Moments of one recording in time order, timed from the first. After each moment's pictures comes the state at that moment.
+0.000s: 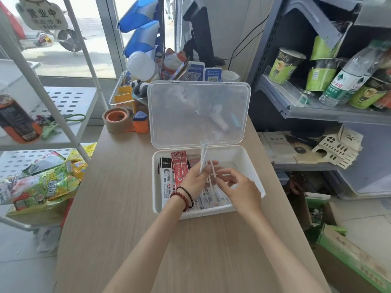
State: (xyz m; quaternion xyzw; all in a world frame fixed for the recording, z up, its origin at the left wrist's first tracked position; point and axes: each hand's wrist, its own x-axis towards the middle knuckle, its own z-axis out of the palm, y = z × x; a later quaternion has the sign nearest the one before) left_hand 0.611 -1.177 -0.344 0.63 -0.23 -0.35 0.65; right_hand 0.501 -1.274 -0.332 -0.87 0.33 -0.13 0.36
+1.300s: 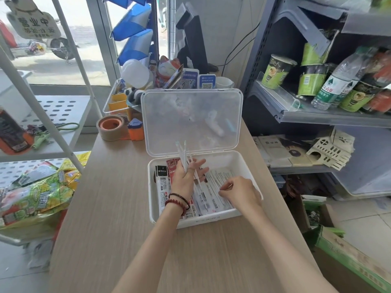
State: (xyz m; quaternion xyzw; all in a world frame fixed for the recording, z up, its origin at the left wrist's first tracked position) left_hand 0.623 -1.176 -0.342 0.60 -0.13 -0.26 0.75; right_hand 0.522 -1.300 -0.343 -0.87 0.44 0.02 0.23
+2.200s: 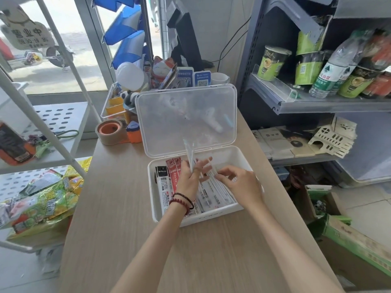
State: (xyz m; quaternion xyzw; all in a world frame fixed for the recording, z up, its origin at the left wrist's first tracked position) left_hand 0.620 -1.181 -0.343 0.60 -0.19 -0.28 0.72; right_hand 0.514 -1.297 -0.335 -0.89 0.32 -0.15 0.30
